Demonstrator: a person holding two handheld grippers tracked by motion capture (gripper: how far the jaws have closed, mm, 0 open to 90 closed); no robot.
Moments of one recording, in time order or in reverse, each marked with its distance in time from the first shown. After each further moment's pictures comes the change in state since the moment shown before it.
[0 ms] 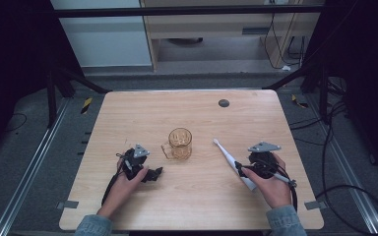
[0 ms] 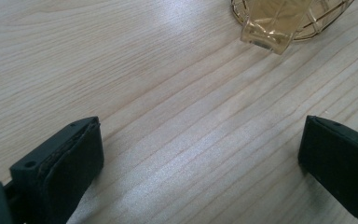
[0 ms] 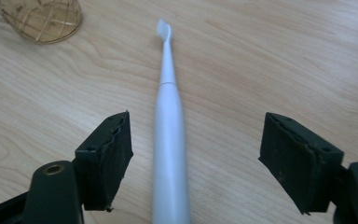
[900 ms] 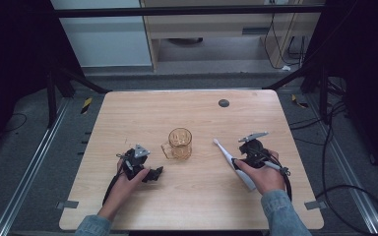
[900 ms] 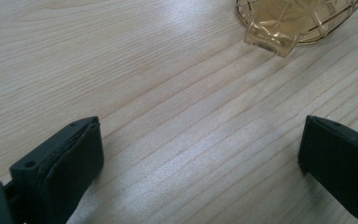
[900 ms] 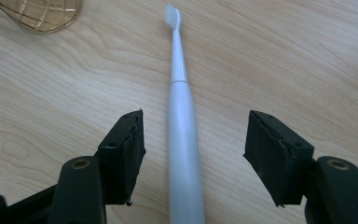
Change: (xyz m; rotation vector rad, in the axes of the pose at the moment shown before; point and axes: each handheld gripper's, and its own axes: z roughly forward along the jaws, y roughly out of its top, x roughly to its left) left arm -0.003 0.000 0.000 0.002 0.024 -0.026; right arm 0.010 0.040 0.005 0.195 -0.002 0.011
